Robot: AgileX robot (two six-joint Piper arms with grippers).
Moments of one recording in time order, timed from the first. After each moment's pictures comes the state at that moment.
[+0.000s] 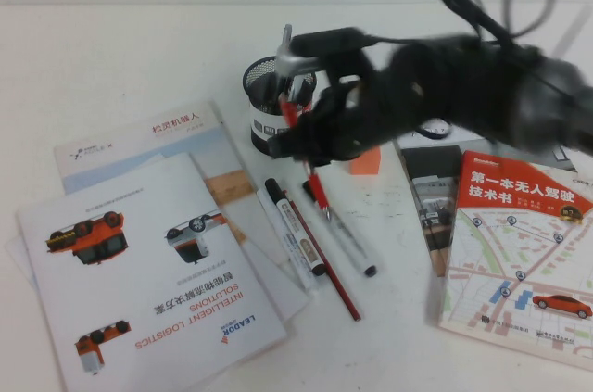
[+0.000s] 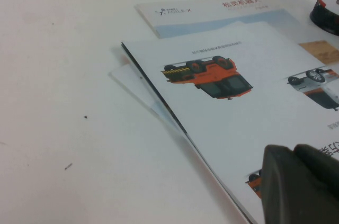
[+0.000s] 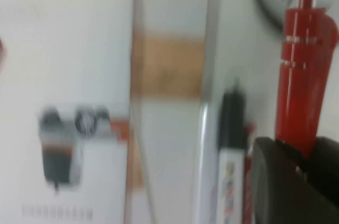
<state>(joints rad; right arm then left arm) 0.60 1.94 -1.55 0.22 0.56 0.00 -0.13 -0.01 0.02 0.00 0.39 -0.13</state>
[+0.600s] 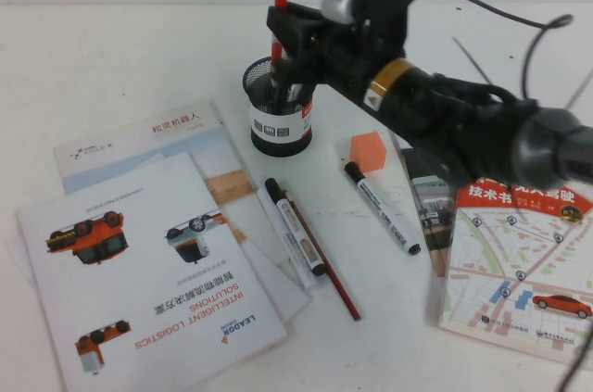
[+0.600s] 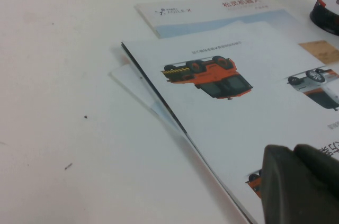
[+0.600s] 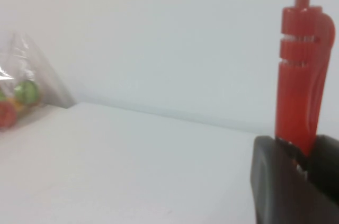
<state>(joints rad) 0.54 1.99 -1.33 -0.37 -0.71 0.51 -0.13 -0.01 0.02 0.00 0.39 -0.13</state>
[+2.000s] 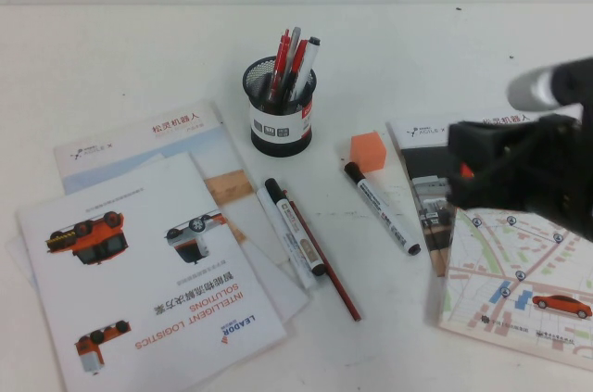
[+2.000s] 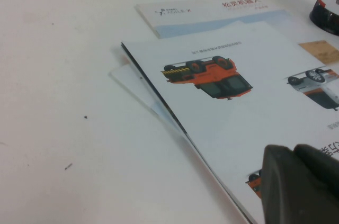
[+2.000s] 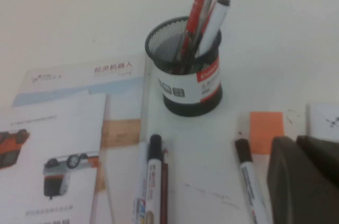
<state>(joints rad) 0.54 1.17 -0.71 -0.06 -0.04 0.24 -0.13 -0.01 0.02 0.00 0.39 -0.13</state>
